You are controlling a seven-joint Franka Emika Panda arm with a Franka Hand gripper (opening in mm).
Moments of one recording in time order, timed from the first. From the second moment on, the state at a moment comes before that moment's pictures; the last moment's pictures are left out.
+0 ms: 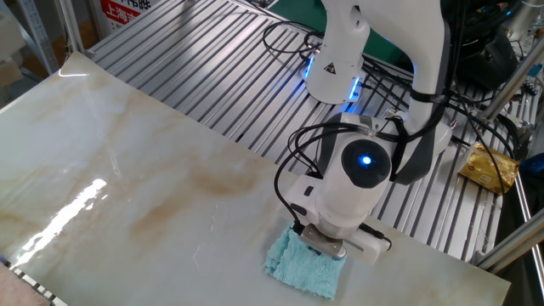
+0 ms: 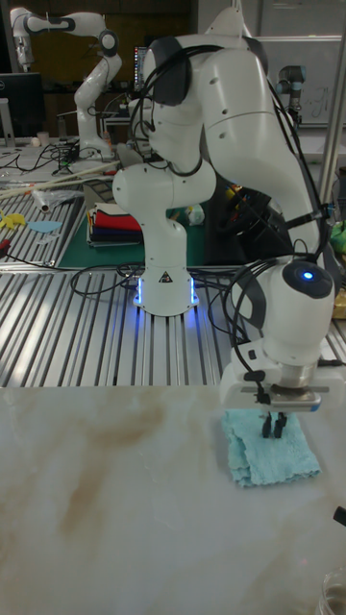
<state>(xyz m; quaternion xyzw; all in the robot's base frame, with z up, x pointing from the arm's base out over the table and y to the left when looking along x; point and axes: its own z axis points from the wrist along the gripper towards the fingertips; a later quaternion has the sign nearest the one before) 0.511 0.197 0.085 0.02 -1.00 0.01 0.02</state>
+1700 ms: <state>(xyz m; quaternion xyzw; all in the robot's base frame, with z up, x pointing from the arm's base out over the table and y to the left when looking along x) 0.514 0.198 0.073 0.02 -1.00 0.02 0.02</state>
